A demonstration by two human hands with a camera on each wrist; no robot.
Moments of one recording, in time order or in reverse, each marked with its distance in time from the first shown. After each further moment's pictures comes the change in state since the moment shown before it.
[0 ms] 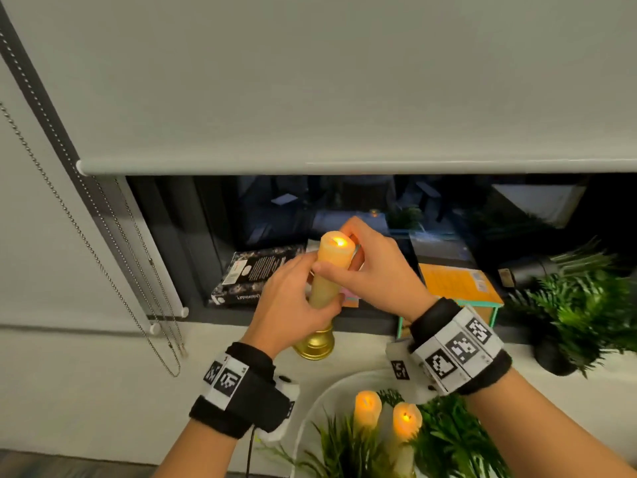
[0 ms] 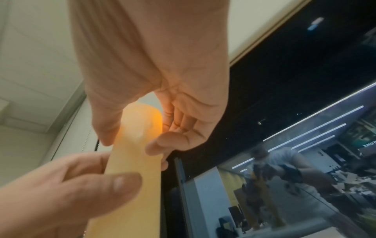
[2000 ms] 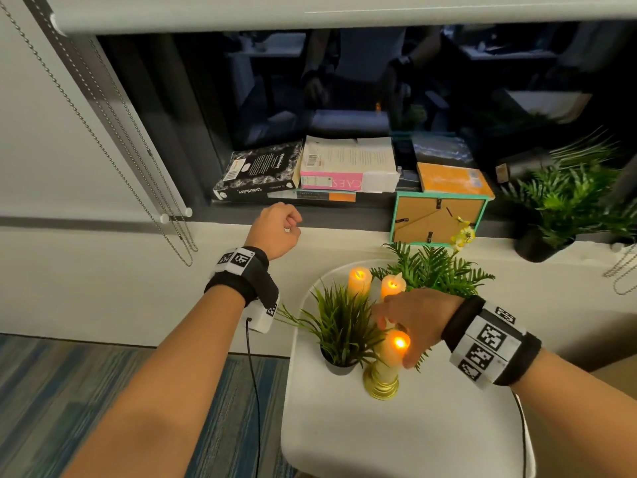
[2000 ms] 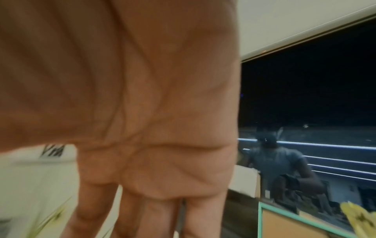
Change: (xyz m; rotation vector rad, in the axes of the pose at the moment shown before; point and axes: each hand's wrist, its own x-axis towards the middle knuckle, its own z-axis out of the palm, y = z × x) left_hand -0.069 -0.078 0.037 0.167 -0.218 -0.358; right_hand -0.184 0.044 0.017 -0.657 -1.238 0.221
